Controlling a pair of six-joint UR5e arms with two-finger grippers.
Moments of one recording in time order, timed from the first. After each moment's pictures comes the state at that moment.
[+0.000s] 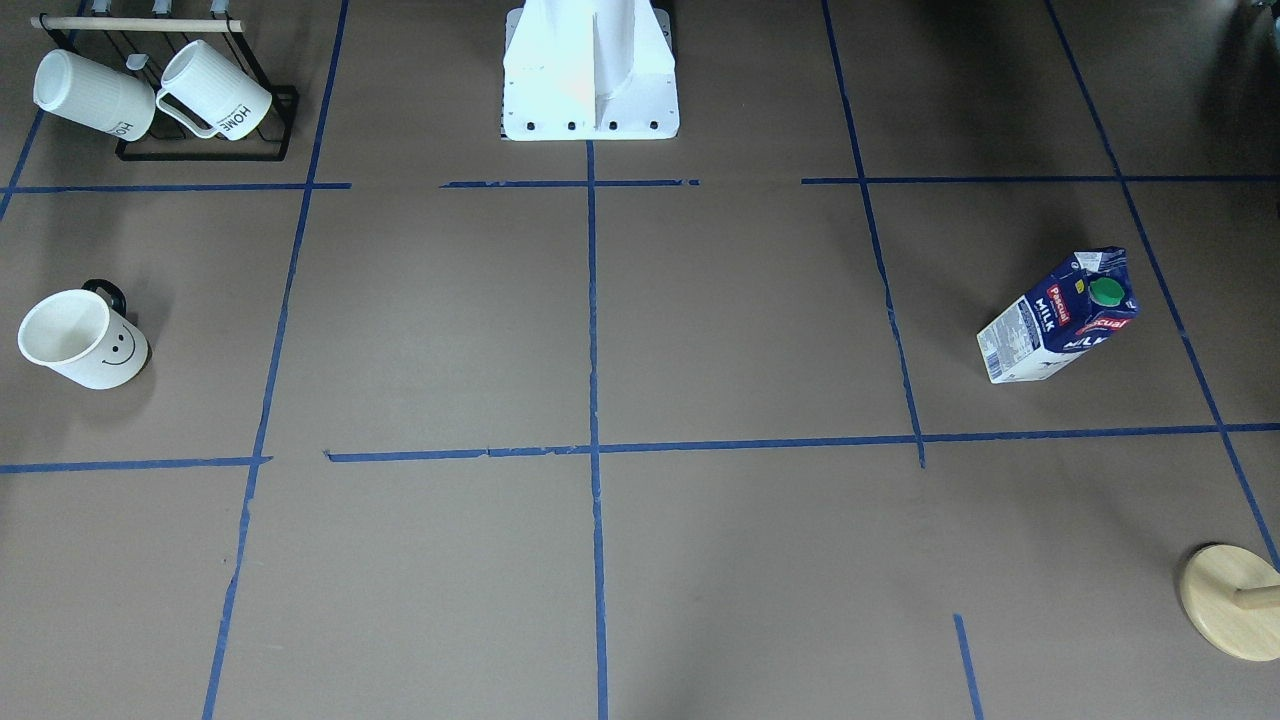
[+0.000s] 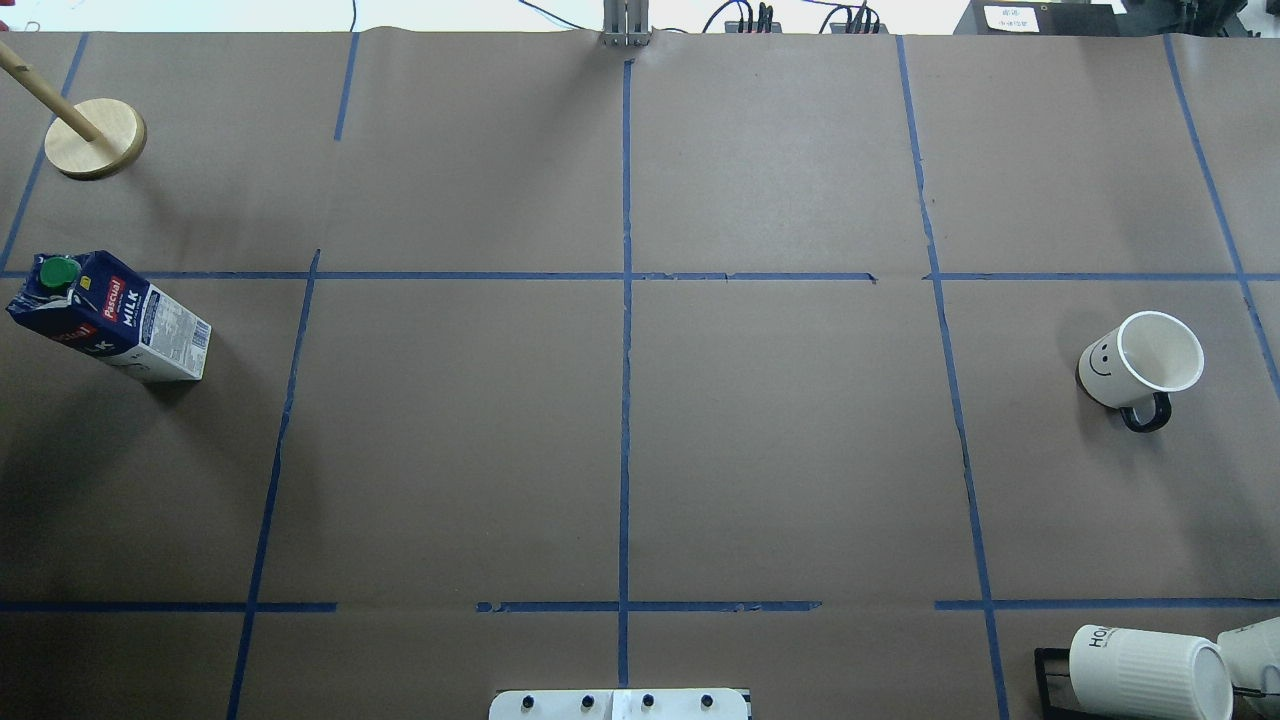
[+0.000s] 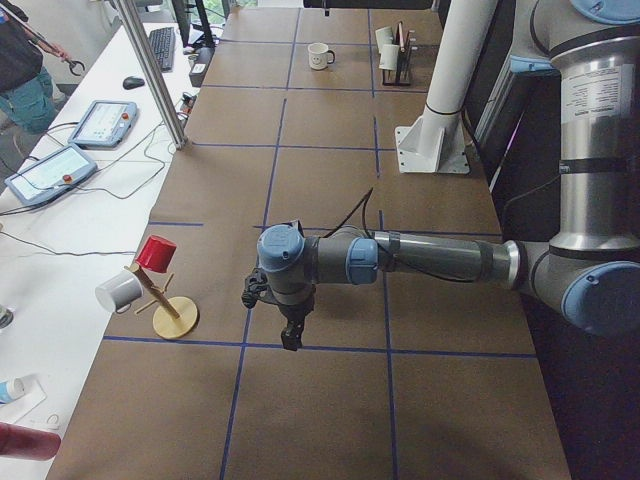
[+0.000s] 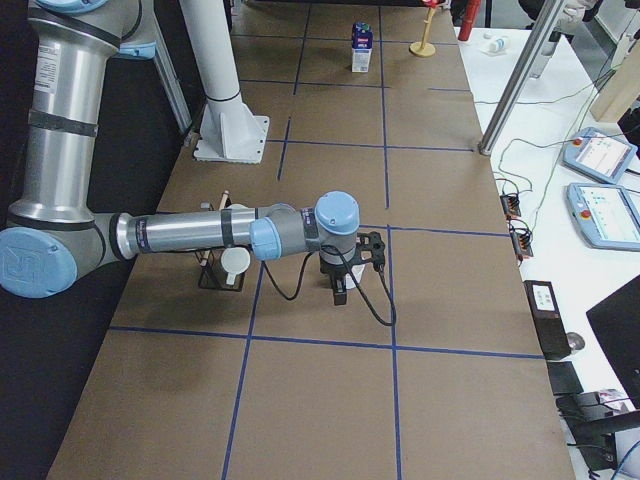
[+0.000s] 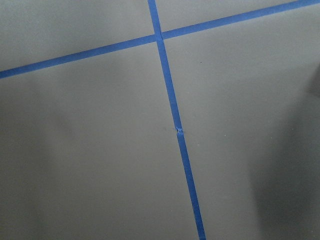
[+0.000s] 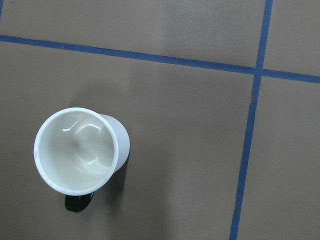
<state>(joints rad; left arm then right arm) -1.51 -1.46 -1.75 -1.47 -2.32 0.20 1.41 -1.77 1.87 -1.44 2.39 0.13</state>
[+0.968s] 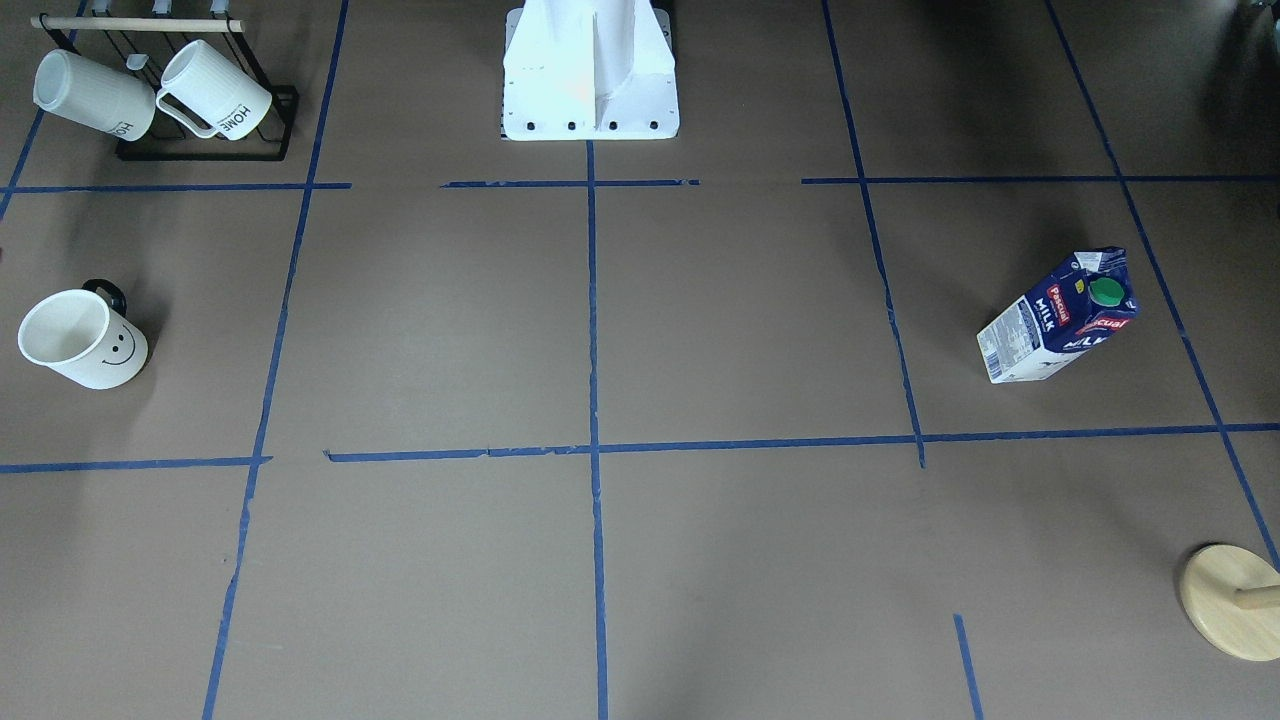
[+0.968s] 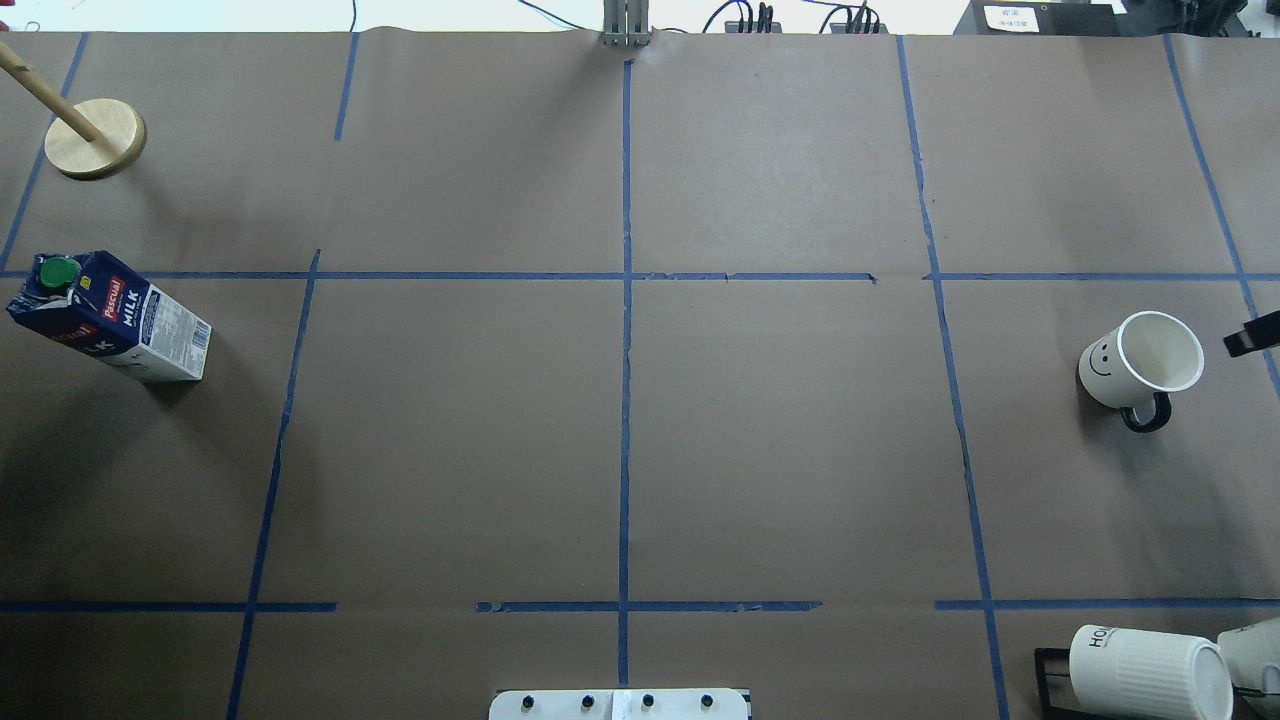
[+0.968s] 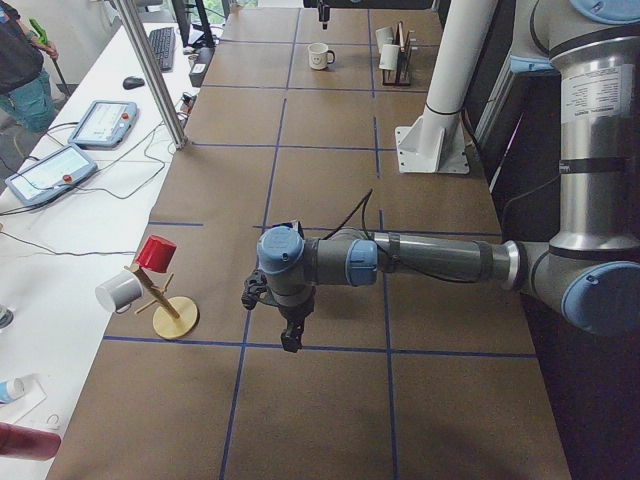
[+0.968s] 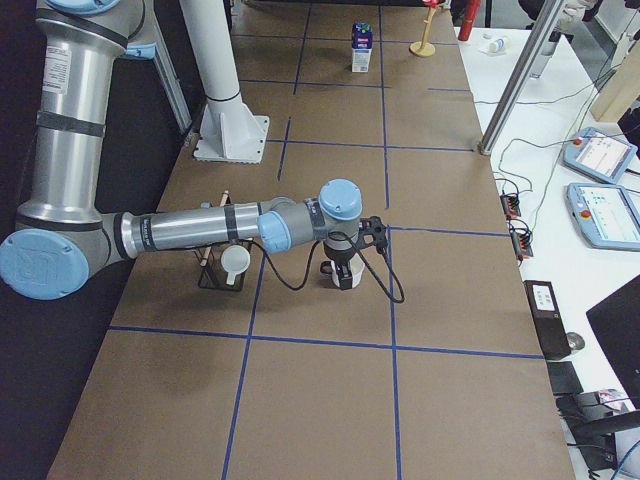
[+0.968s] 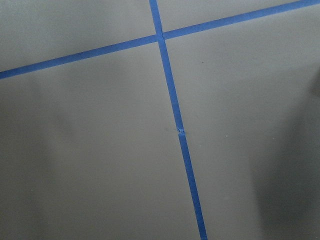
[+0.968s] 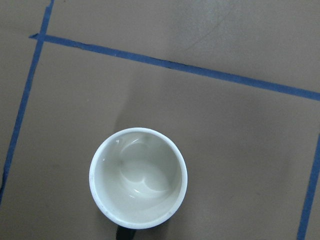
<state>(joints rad) -1.51 -1.46 -1.74 -1.47 -2.32 0.19 1.23 -1.74 1.85 -1.23 2.33 0.34</state>
